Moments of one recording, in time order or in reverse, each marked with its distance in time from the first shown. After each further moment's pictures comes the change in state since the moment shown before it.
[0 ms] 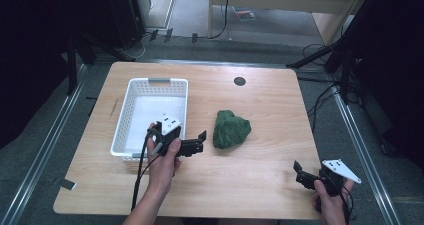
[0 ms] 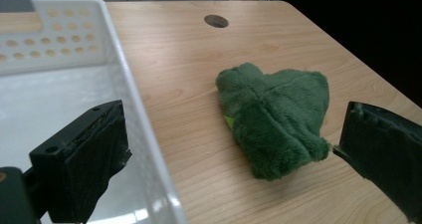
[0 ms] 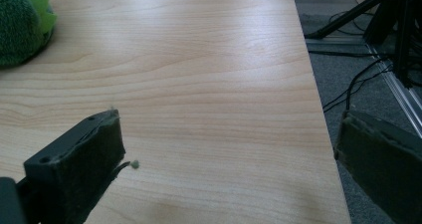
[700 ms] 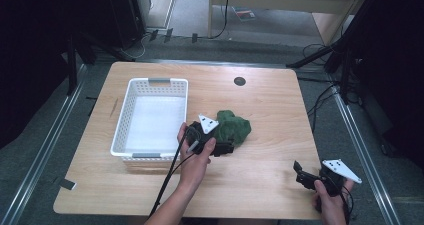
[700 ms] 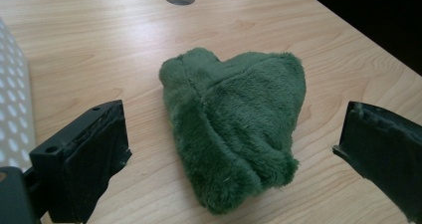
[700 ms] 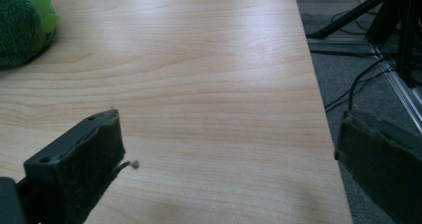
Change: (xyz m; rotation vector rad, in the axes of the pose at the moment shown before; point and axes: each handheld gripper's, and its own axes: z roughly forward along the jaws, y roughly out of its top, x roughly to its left) left arm -0.058 -0.005 0.061 0.080 0.015 0.080; right arm 0.000 0.000 0.000 0.002 0.009 0.003
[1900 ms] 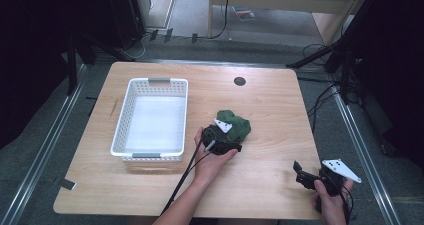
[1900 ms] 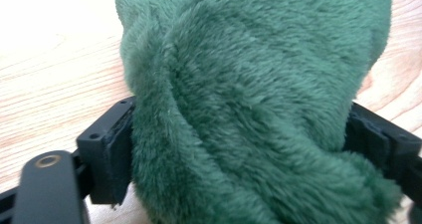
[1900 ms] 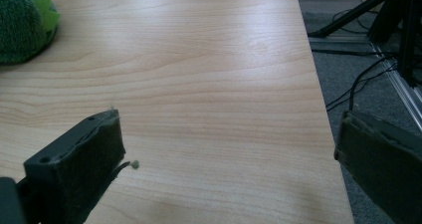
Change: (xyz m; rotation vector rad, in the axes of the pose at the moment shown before) left arm -0.013 -0.027 0.071 0.145 0.071 0.001; right arm 0.000 0.000 0.000 0.005 0.003 -0.002
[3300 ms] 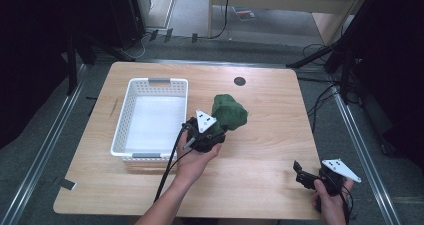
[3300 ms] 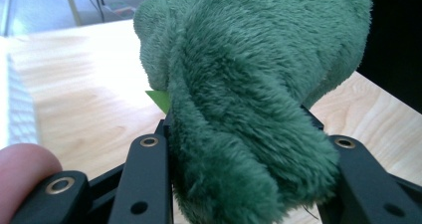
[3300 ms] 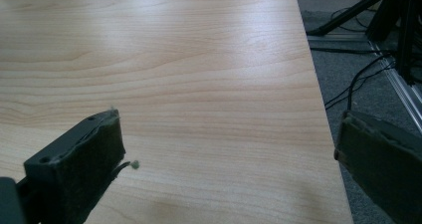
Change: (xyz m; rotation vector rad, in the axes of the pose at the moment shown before) left arm 0.030 0.027 -0.091 -0.262 -0.112 0.035; right arm 0.000 0.000 0.001 0.005 -0.008 0.003
